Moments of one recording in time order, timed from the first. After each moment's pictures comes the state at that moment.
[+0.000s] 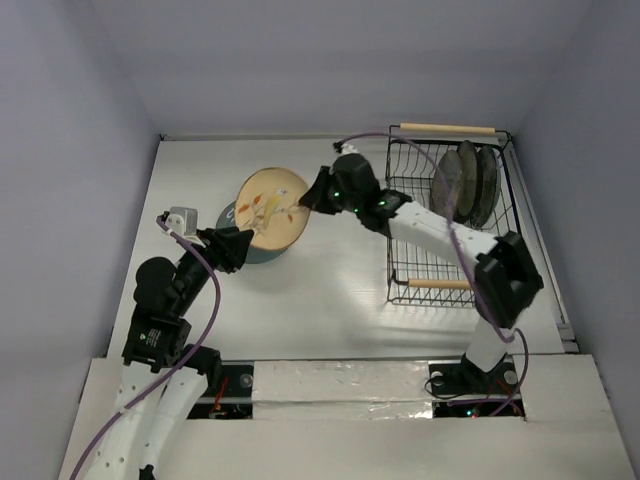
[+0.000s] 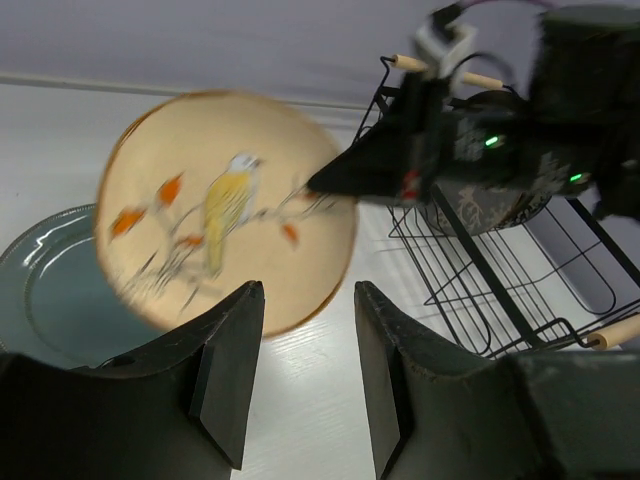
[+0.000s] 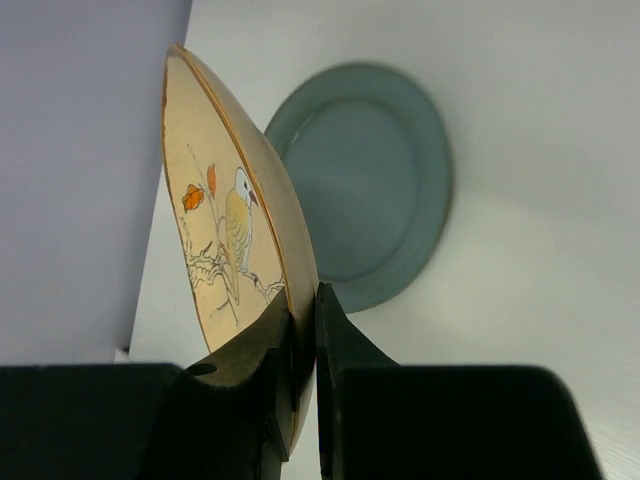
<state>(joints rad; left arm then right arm) -0.25 0.43 0.64 -0.21 0.21 -0.40 0.70 1.71 1.42 -0.09 -0.03 0.75</state>
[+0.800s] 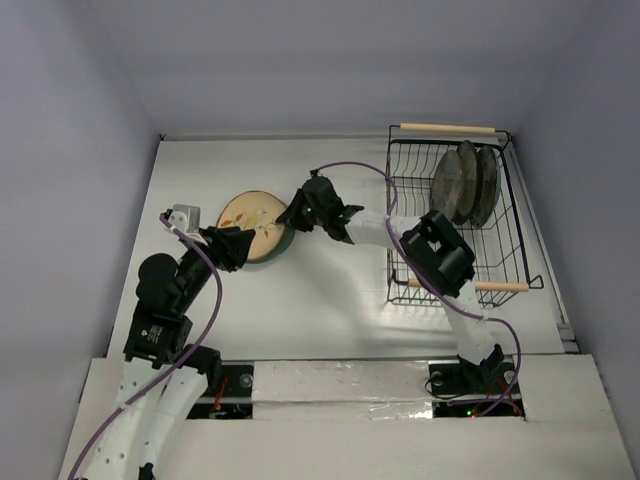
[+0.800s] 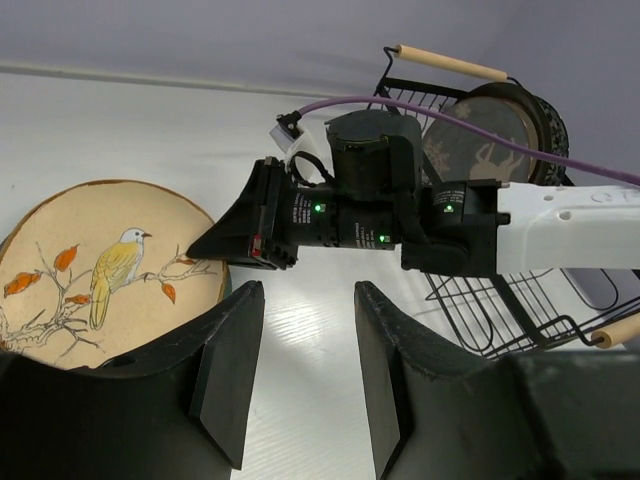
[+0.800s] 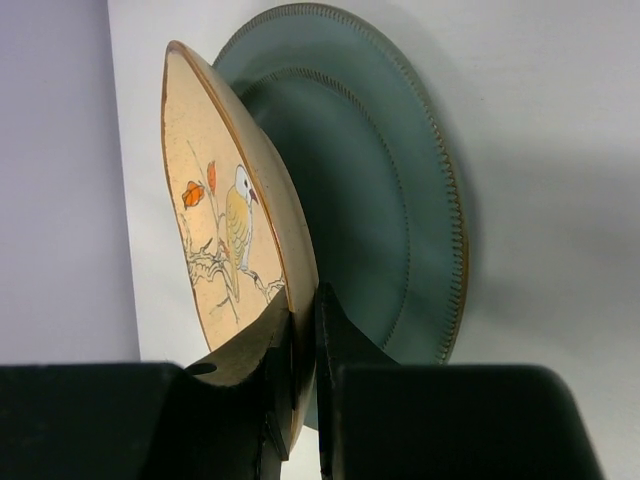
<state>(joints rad) -0.25 0.45 0.64 -0.21 0.22 -0.40 0.77 2.22 1.57 0.15 -0.10 1.00</state>
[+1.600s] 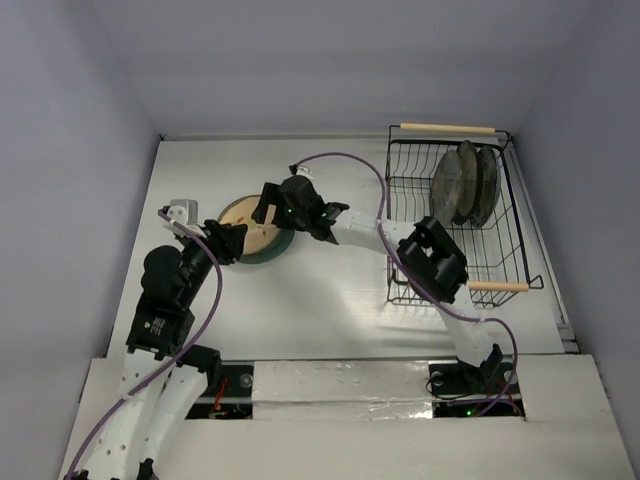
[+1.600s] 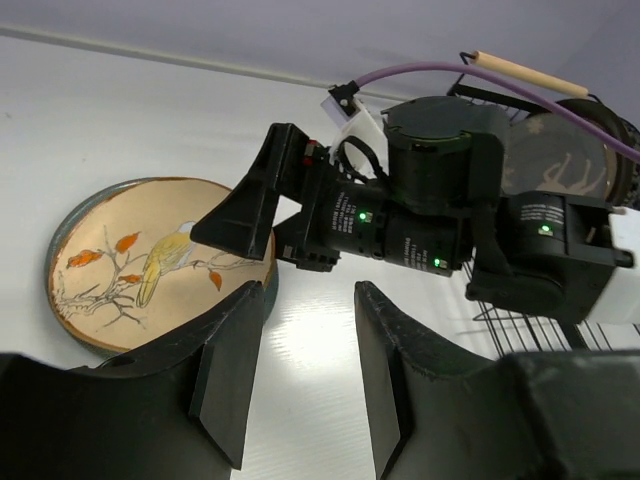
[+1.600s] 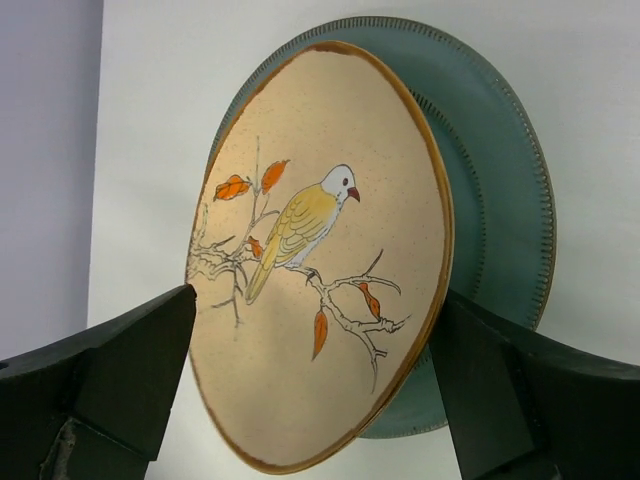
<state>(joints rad) -0.24 0.50 0.64 -0.23 0.10 -0.40 0.85 2.23 1.73 -0.01 0.06 0.87</state>
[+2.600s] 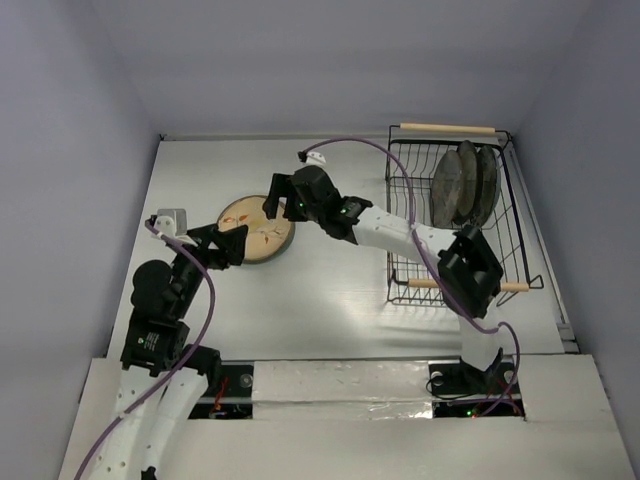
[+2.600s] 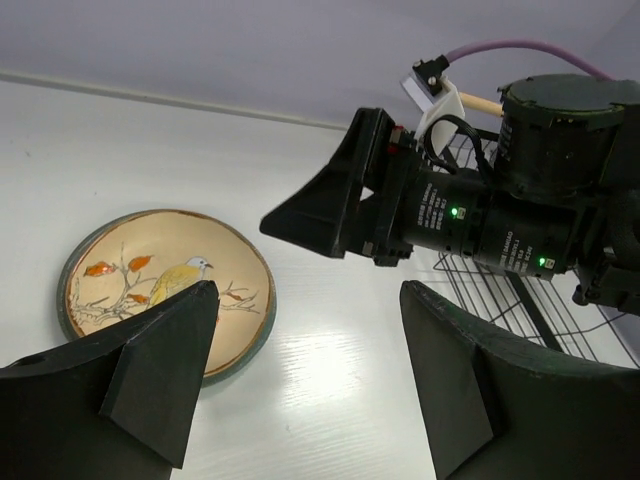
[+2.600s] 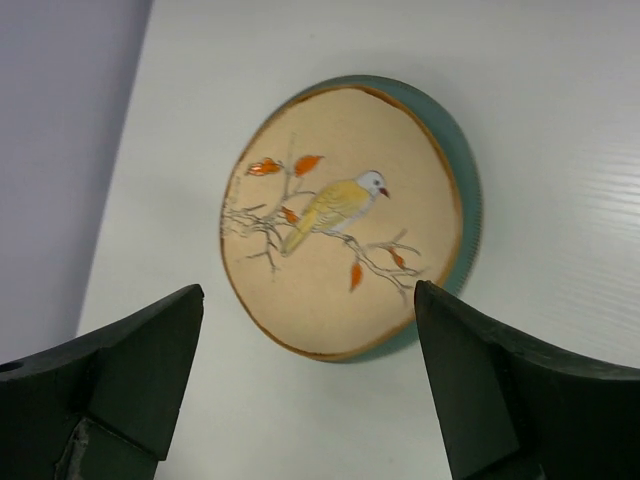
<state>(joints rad) -0.23 0.42 0.64 -0.23 0.07 -0.40 0.88 2.00 1.66 -0.10 0.19 0.73</state>
